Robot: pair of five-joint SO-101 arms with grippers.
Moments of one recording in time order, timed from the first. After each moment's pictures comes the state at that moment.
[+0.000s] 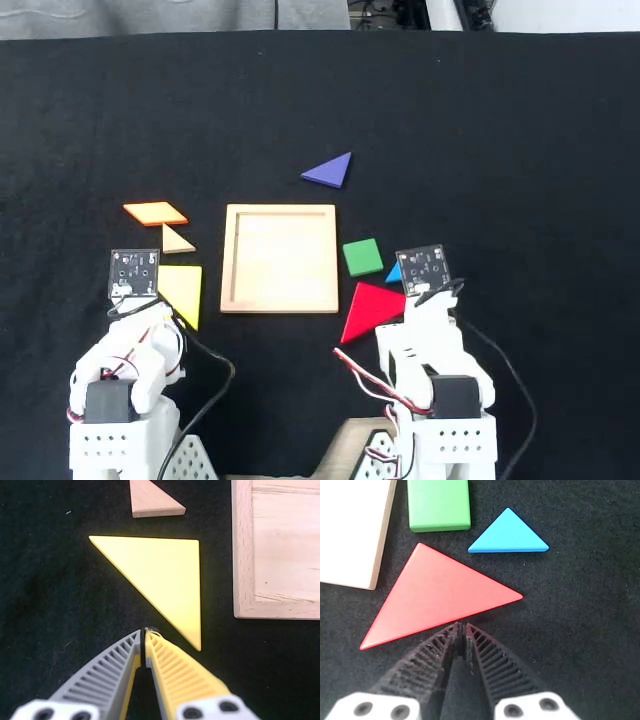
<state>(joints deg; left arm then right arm) -7.3 -103.7 96.2 72.3 -2.0 -0.4 -103.3 96.7 74.5 6.1</state>
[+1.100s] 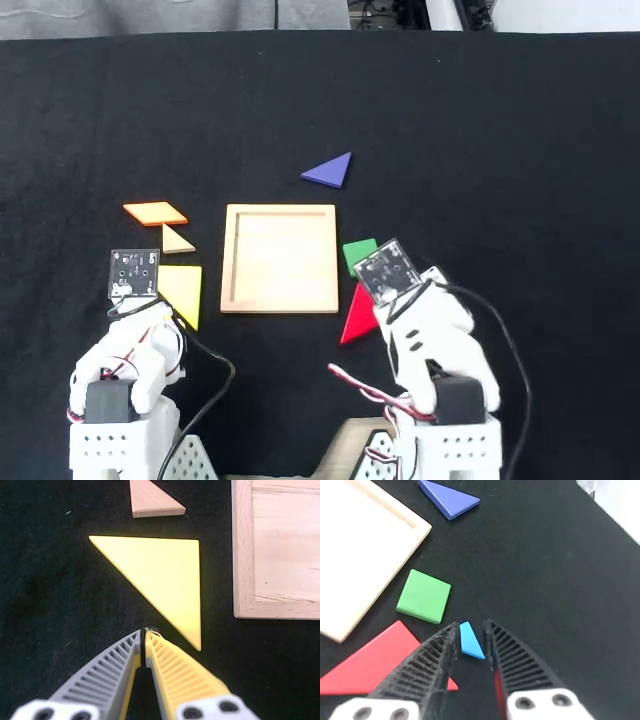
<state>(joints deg) -7.3 -103.7 96.2 72.3 -2.0 -1.7 -103.3 89.7 58.6 36.3</state>
